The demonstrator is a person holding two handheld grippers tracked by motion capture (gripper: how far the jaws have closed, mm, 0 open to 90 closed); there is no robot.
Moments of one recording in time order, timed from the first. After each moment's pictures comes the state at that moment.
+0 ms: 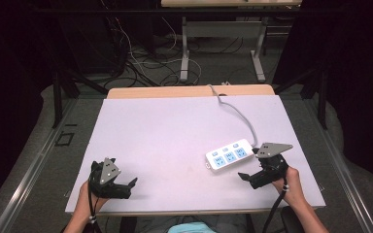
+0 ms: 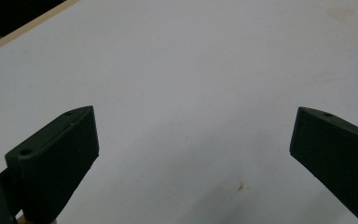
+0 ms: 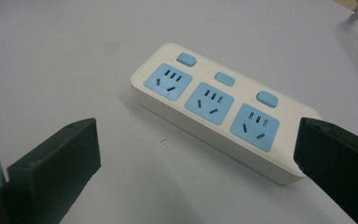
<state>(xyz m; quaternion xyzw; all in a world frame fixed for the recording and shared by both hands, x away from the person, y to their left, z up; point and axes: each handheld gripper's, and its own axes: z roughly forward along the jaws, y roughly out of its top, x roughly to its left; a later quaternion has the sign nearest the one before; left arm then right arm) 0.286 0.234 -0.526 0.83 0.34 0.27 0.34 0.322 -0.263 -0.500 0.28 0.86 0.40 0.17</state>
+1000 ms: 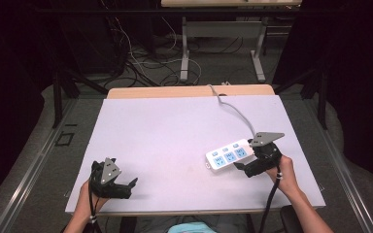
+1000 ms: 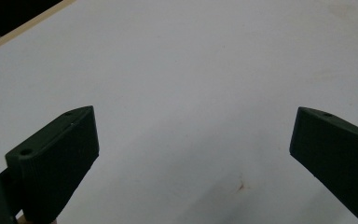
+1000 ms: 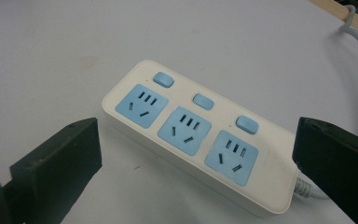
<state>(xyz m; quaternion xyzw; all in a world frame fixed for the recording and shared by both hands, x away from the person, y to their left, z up) 0.287 0.233 -0.527 0.83 0.34 0.27 0.34 0.353 -0.252 -0.493 0.28 0.86 0.39 0.18</state>
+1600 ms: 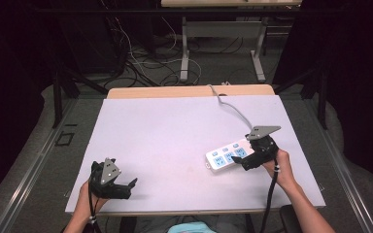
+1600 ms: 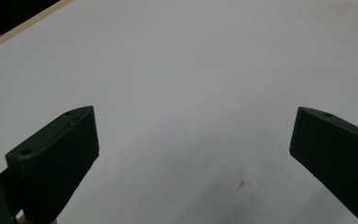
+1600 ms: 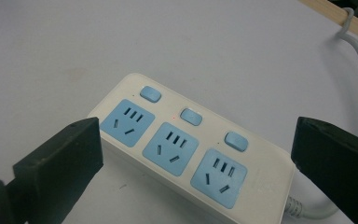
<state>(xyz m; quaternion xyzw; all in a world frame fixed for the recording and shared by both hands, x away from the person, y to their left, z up) 0.286 0.234 -0.527 0.84 0.34 0.27 0.34 0.372 -0.247 -0.490 0.28 0.86 0.38 0.17</state>
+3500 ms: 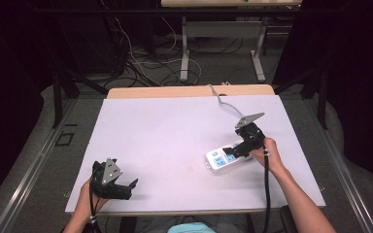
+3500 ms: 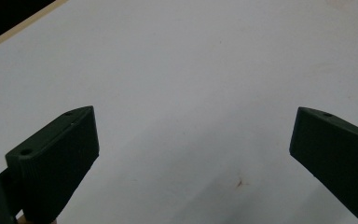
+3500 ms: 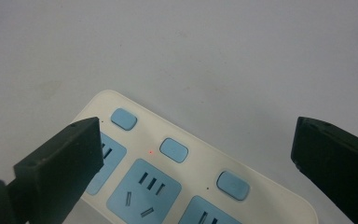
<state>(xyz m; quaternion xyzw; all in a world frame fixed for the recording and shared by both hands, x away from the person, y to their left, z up) 0.287 0.232 -0.528 0.84 0.33 0.27 0.33 0.427 -0.228 -0.509 0.30 0.87 0.38 0.11</state>
